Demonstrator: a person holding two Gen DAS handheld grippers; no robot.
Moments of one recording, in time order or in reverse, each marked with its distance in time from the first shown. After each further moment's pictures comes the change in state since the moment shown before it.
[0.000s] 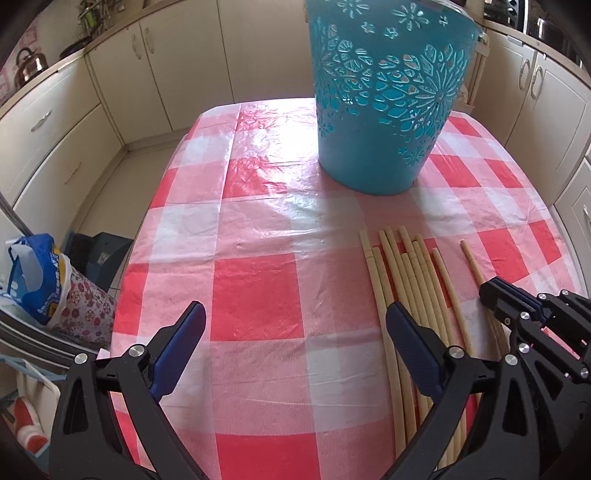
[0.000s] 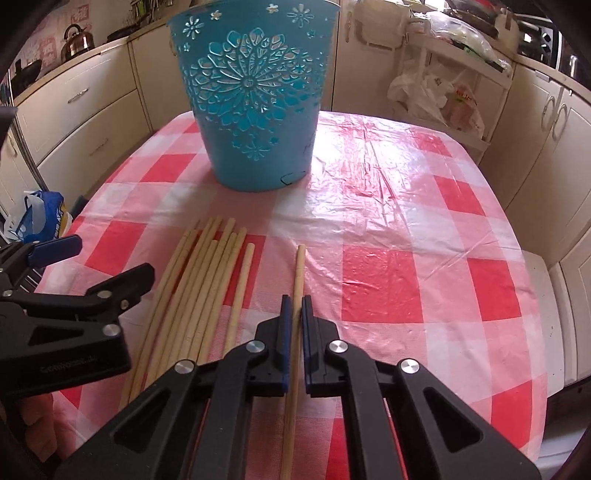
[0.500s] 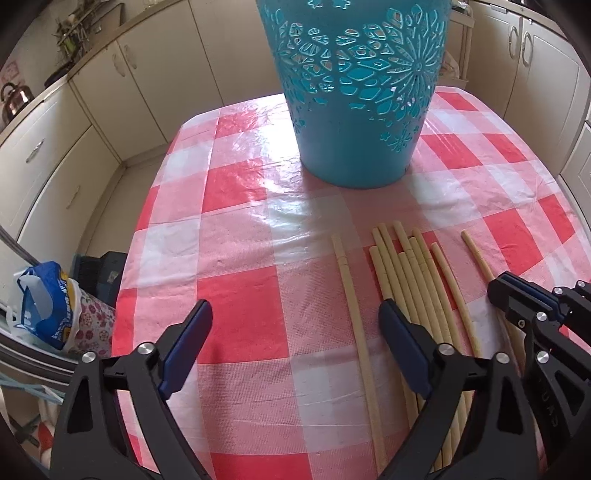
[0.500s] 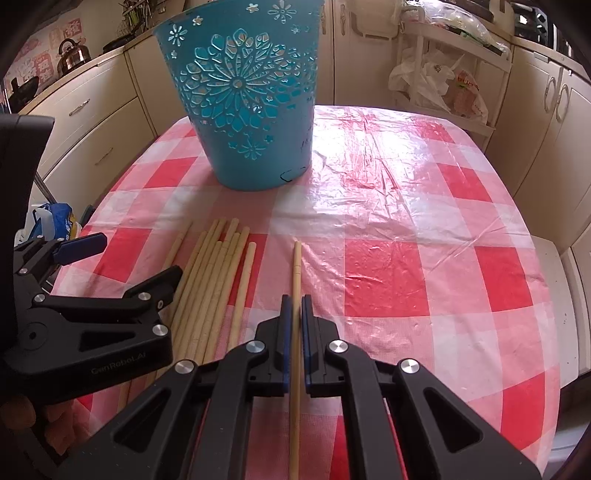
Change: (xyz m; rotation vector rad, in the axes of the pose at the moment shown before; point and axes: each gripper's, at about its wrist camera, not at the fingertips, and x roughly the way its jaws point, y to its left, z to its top) left arm 0.012 -0.024 0.011 0.108 0.016 0.027; right arm 0.002 -0.010 0.003 0.047 0.019 0.051
